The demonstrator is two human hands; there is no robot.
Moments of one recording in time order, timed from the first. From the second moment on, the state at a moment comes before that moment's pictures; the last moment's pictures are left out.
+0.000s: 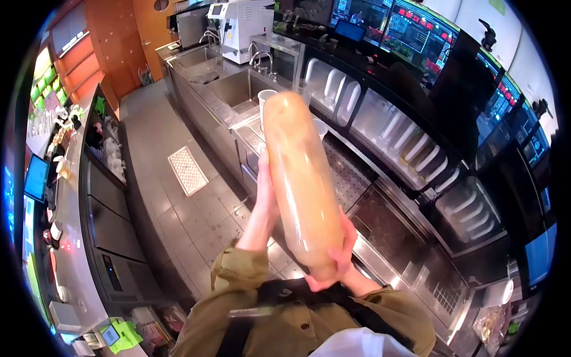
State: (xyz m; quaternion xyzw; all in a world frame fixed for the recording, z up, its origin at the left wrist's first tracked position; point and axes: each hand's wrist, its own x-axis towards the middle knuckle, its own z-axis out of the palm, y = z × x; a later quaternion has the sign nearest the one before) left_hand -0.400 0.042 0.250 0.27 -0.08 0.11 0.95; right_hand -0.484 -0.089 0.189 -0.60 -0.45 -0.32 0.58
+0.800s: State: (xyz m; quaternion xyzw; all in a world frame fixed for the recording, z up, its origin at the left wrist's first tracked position) left_hand -0.379 0.107 0.174 0.44 0.02 0.04 0.90; right_hand -0.435 -0.091 0.219 -0.64 -0.28 -0.06 0.71
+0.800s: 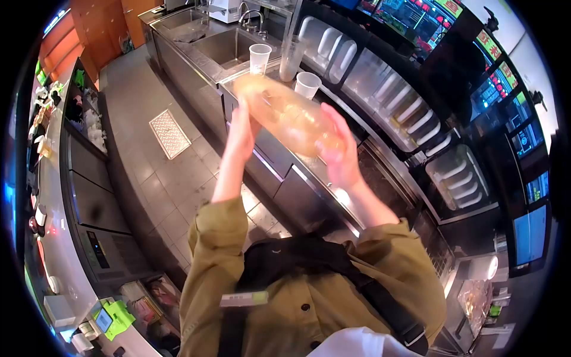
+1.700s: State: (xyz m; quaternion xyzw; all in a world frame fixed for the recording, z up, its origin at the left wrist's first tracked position) left_hand -0.391 0.070 0.119 0.67 -0.10 -0.12 0.72; right_hand -0.230 -0.198 0.180 -0.95 -0.30 -0.02 0.05
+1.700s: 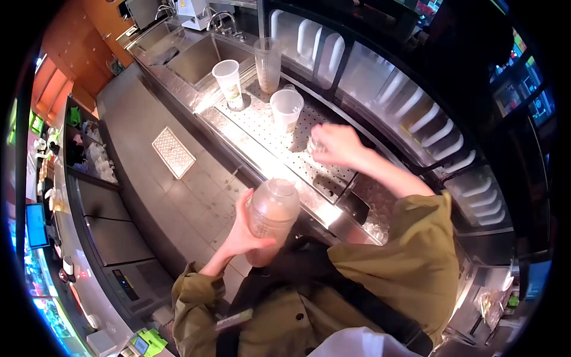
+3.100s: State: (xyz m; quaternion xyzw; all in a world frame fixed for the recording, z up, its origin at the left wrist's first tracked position) left_hand -0.084 0.083 0.212 0.83 -0.31 -0.27 0.37; right_hand -0.081 -0.148 0.105 -0.44 0.13 -0.04 0.89
